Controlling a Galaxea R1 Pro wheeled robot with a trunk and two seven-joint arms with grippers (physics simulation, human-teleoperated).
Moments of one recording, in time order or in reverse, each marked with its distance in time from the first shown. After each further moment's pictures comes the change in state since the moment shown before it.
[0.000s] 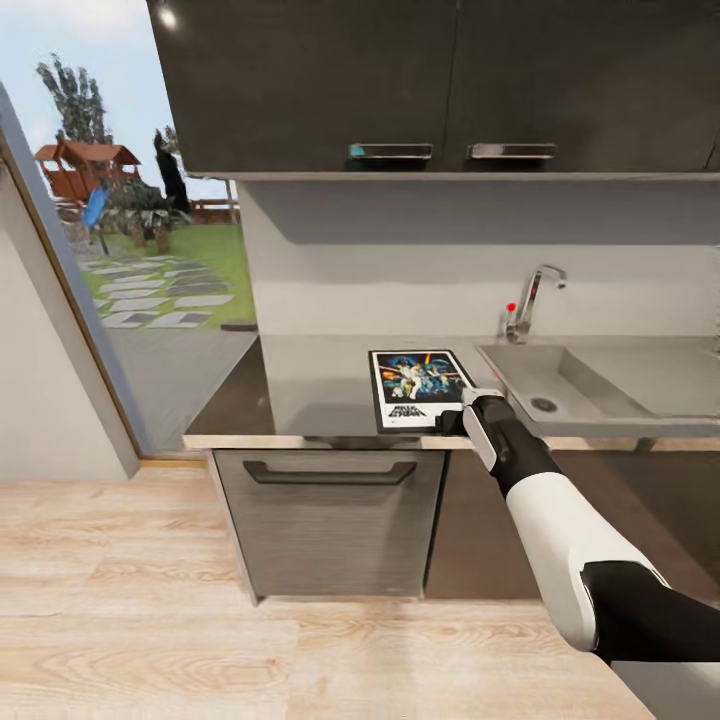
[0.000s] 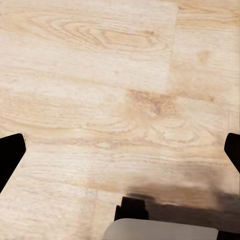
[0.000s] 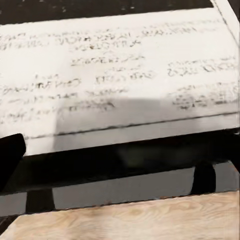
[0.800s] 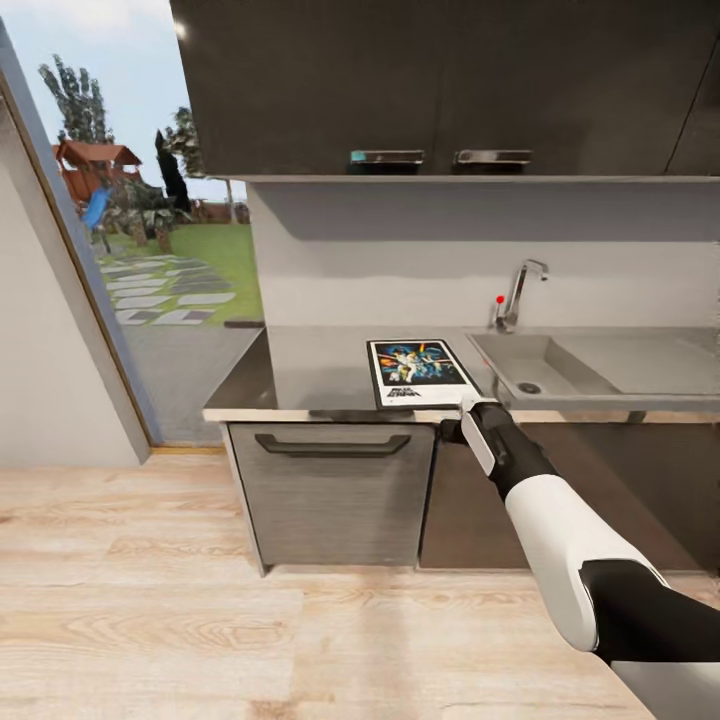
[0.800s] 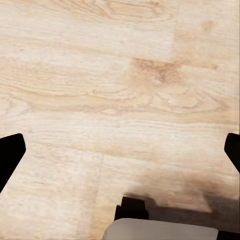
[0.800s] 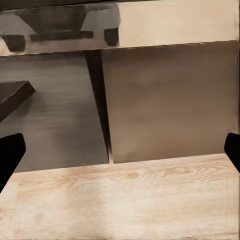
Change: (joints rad) left arm 0.000 0.000 0.000 0.000 0.000 0.000 0.000; right arm 0.000 0.000 0.000 0.053 -0.006 0.002 0.001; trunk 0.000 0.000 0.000
